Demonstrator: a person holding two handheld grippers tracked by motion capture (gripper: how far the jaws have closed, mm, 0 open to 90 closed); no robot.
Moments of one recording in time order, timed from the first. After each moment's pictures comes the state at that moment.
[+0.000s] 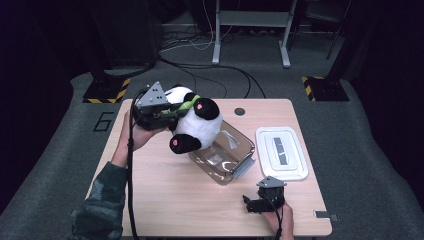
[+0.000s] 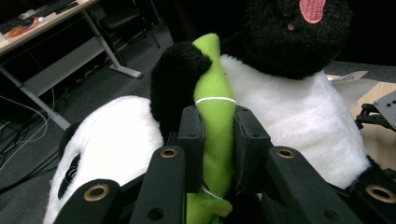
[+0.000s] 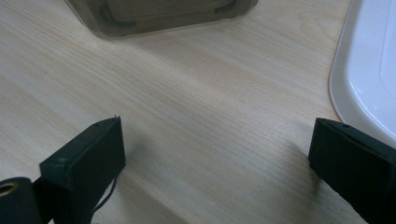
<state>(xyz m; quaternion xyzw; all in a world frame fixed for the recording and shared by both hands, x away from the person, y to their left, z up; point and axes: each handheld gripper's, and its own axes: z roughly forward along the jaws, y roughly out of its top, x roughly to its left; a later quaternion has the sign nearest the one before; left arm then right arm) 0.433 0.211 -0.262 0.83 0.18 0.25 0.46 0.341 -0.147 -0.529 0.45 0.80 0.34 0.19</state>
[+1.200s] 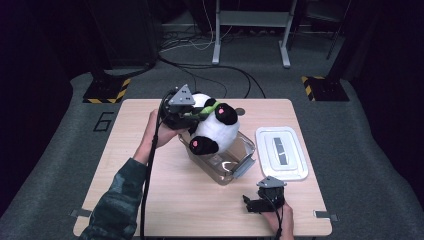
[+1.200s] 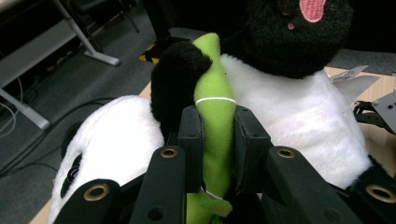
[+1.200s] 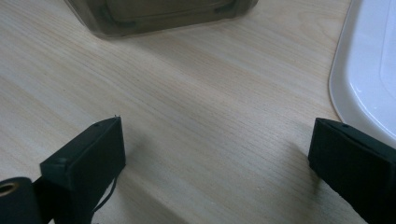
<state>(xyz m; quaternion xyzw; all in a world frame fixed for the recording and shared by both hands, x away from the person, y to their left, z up) 0.457 0.158 -0.286 0.86 0.17 0.21 0.44 0.341 -0.147 -0.530 0.45 0.80 0.34 0.19</state>
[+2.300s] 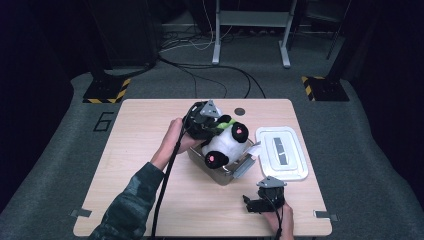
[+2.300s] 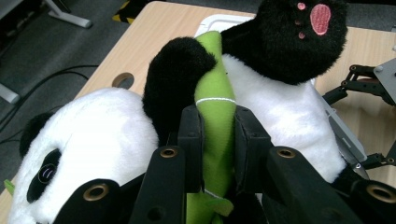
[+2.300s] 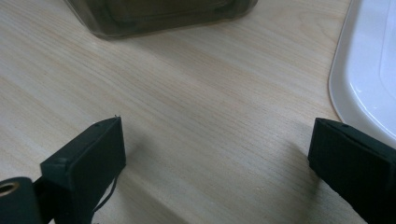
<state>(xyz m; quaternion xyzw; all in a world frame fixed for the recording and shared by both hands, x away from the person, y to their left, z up) 0.461 0.106 -0.319 0.90 0.16 0.17 0.36 0.341 -0.148 -0.530 0.44 0.81 0.34 0.19</state>
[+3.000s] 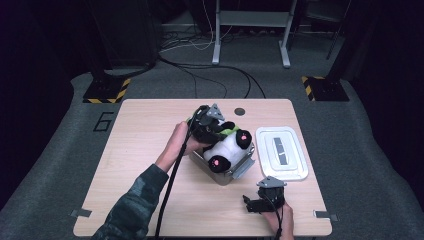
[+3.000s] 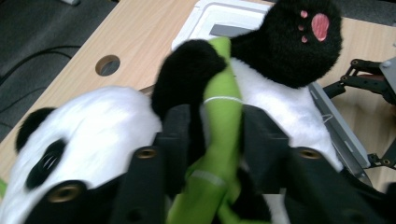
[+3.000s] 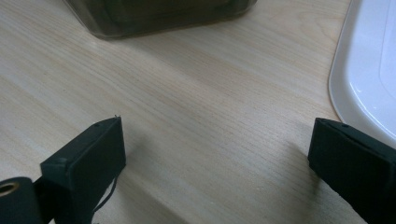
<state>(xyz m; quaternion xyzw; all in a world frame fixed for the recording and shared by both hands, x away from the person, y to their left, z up) 0.467 0.095 -0.334 0.91 0.19 0.14 0.34 0.341 -0.148 -0.529 0.44 0.81 0.34 0.19</state>
